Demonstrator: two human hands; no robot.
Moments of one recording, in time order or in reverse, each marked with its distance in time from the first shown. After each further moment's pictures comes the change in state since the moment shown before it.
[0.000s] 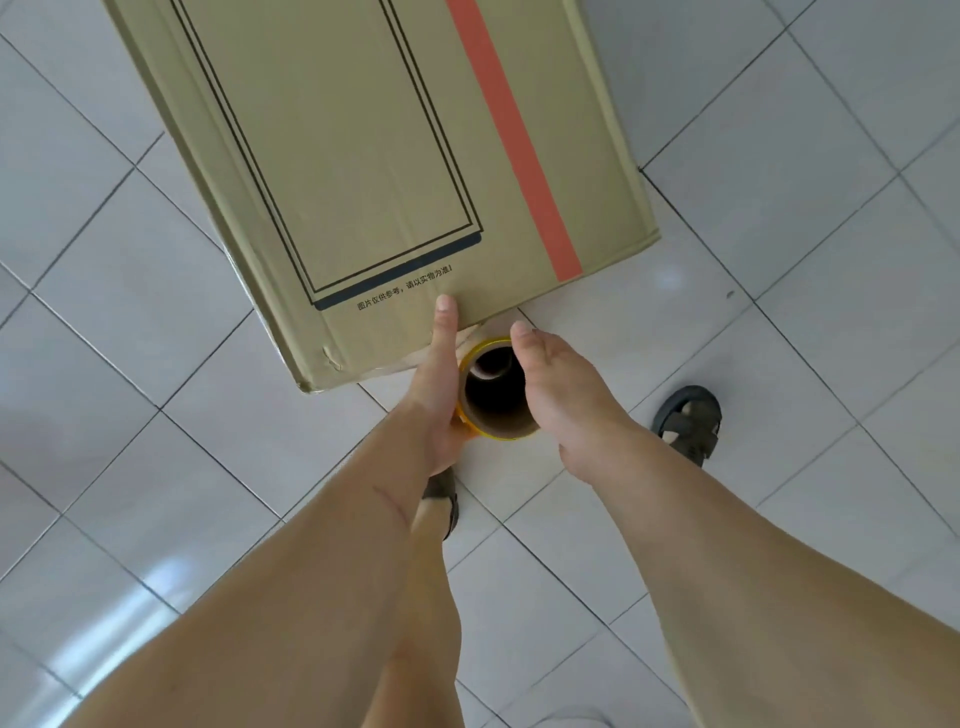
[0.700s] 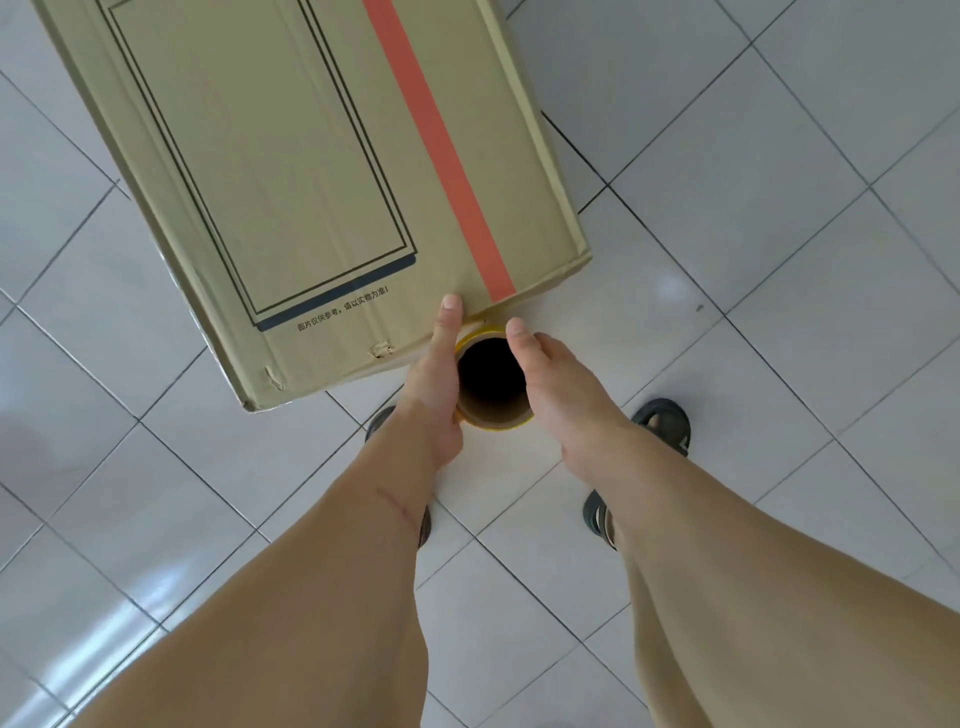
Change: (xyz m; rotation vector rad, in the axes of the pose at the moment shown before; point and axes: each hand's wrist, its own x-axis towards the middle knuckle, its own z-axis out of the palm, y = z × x) left_hand 0.022 -0.005 0.065 -0.047 0.165 0.089; right_hand 0.015 0.006 -0.064 -0.002 -0.009 0.039
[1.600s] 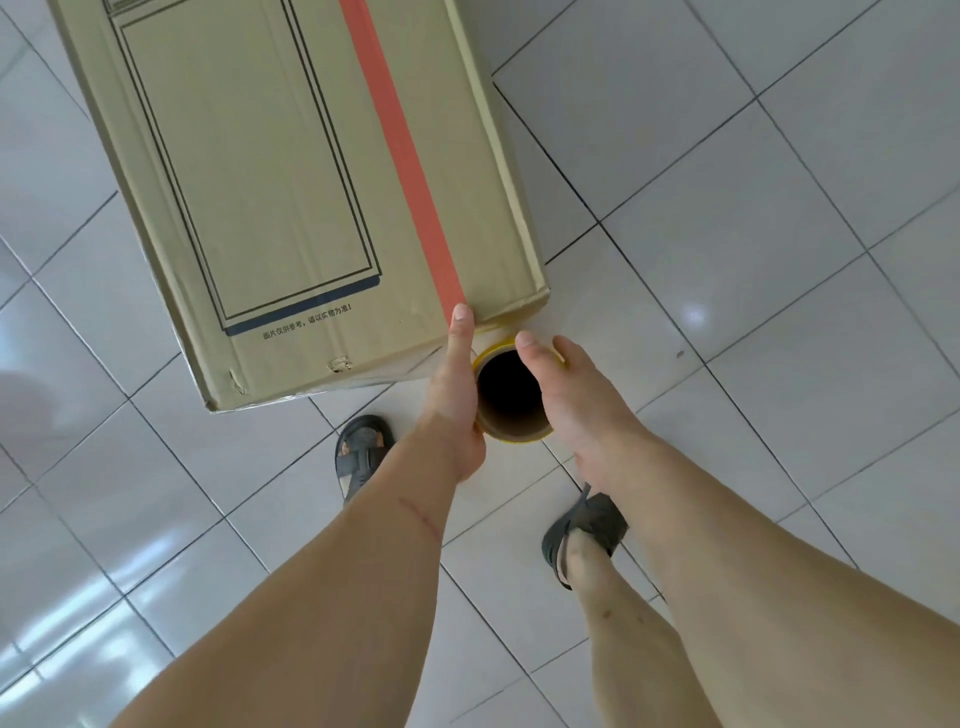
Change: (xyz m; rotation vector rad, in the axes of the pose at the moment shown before) left_hand -0.009 -0.003 0.085 -0.118 0.018 -0.023; right_hand 0.021 -0.005 -0.085 0.022 -0.094 -0.052
